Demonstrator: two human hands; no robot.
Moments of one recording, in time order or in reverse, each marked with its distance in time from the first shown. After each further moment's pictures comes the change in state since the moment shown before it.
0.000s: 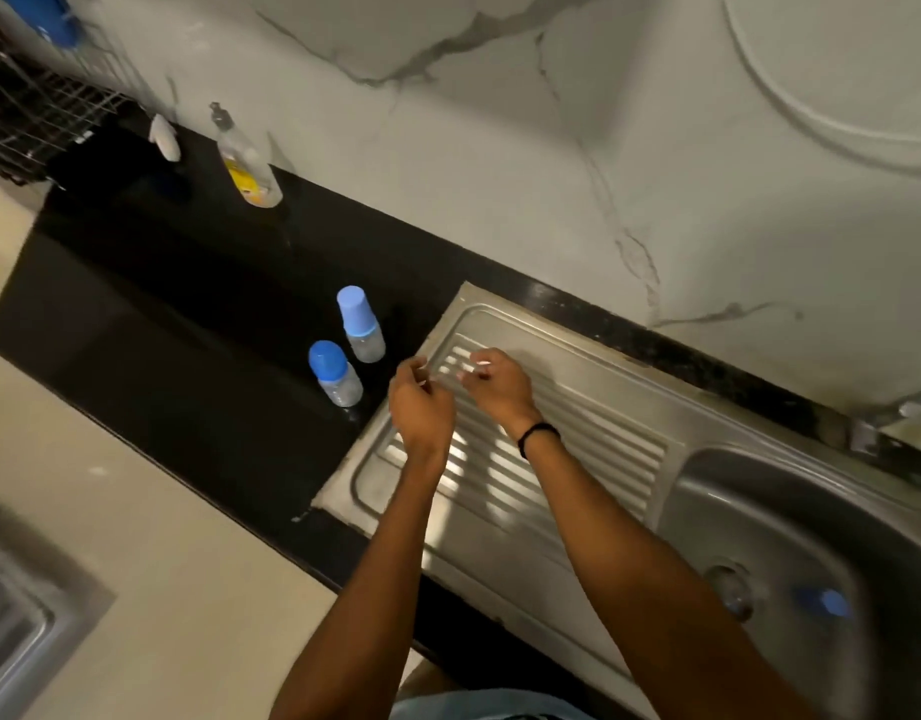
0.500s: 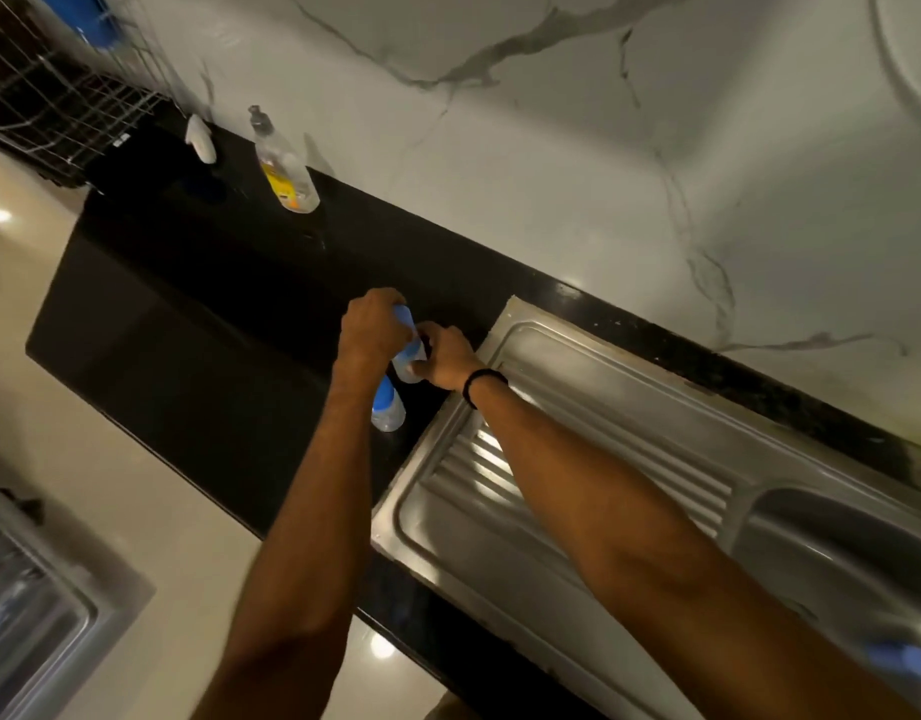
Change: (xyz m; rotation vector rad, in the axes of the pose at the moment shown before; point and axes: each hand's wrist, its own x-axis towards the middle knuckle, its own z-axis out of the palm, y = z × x) left_hand 0.179 0.050 -0.080 0.684 -0.351 0.083; right_hand 0.099 -0.078 0.118 -0.349 -0.353 -0.188
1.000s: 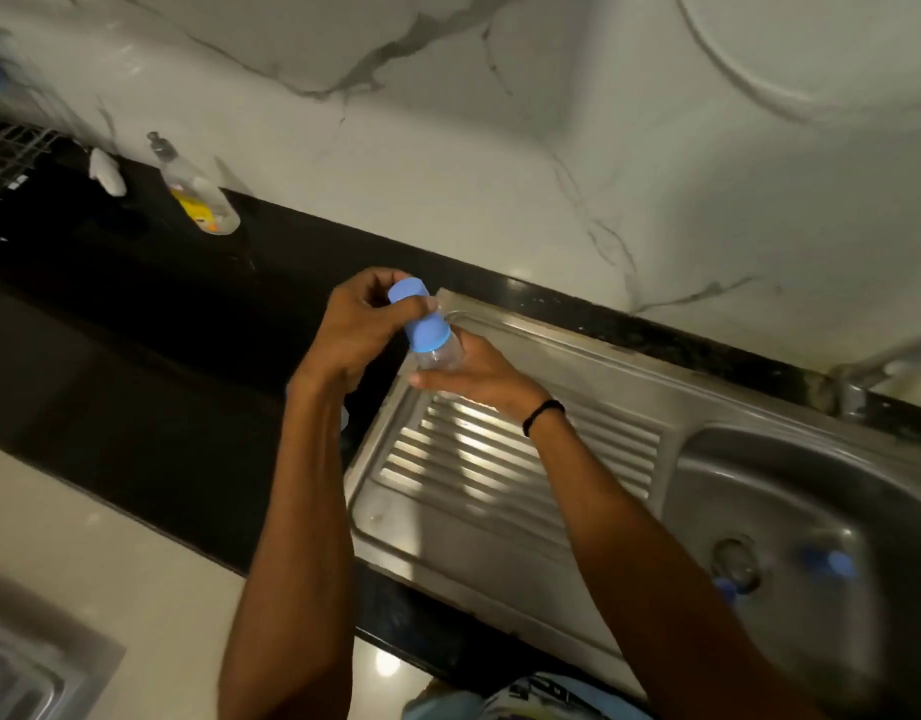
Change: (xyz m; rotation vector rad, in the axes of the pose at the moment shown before) left_hand -0.074 0.070 -0.001 -0.833 -0.181 0.281; right_hand -0.143 0.030 -0.092 0.593 0.008 -0.100
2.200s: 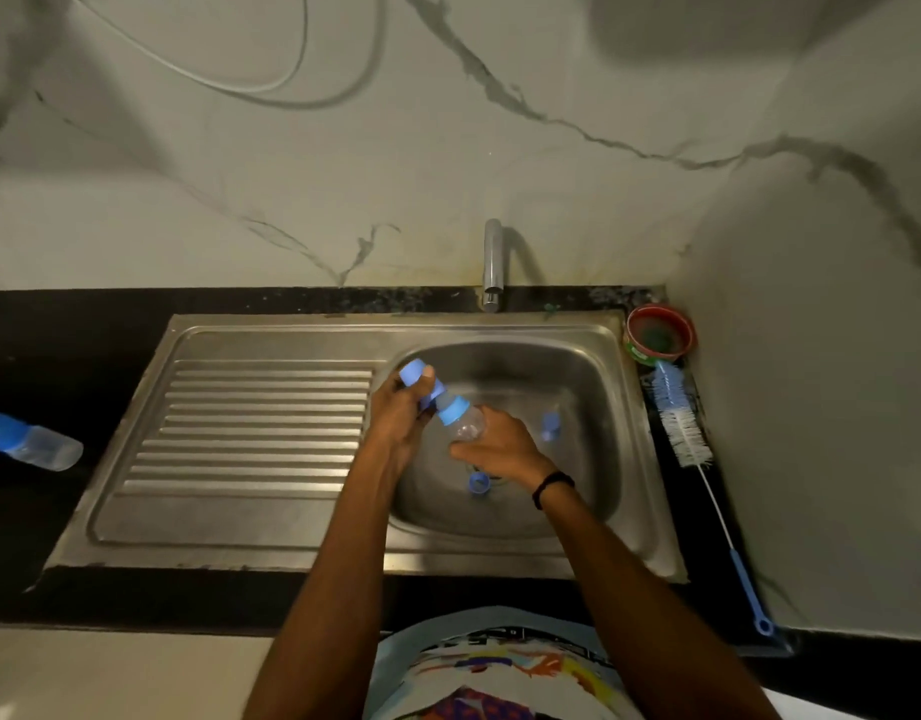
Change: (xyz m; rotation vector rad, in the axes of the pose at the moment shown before) left_hand -0.207 -0.081 0.452 -0.412 -0.168 -0.357; right_hand -0.431 0.178 -0.205 -0.301 0.539 0.373
